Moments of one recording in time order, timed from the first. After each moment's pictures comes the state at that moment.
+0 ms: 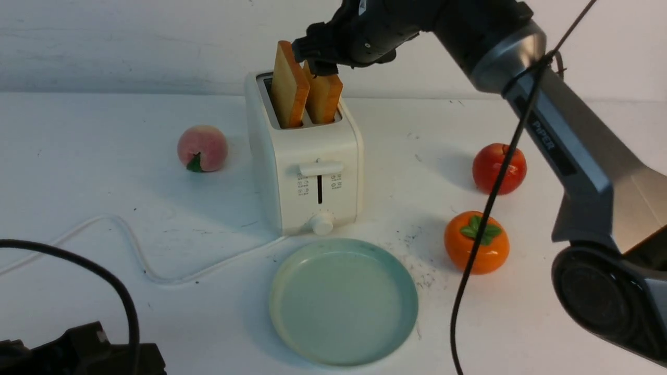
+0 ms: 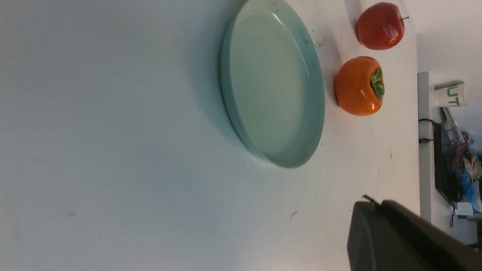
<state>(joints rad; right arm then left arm) 0.53 2.43 -2.78 -0.03 1.06 0.07 -0.11 0.63 -0.36 -0.91 0.60 -0.12</state>
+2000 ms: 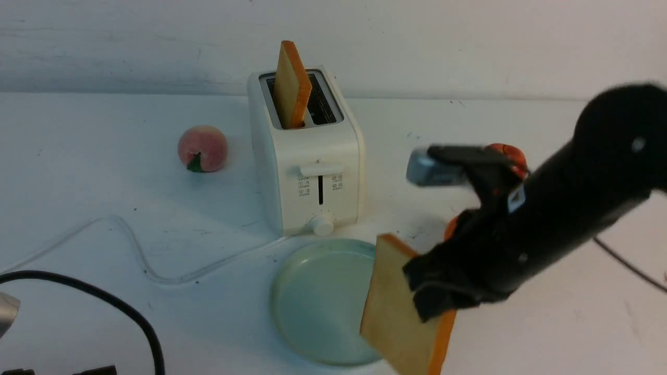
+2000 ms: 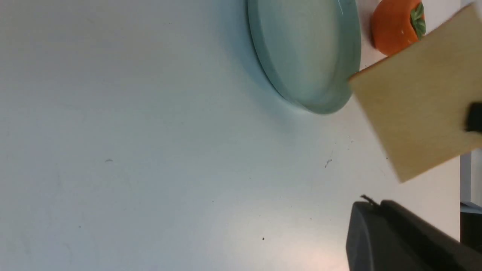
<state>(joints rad) 0.53 1.53 -1.09 0.47 0.82 -0.08 -0.11 0.63 -0.36 -0.82 0.72 -0.11</state>
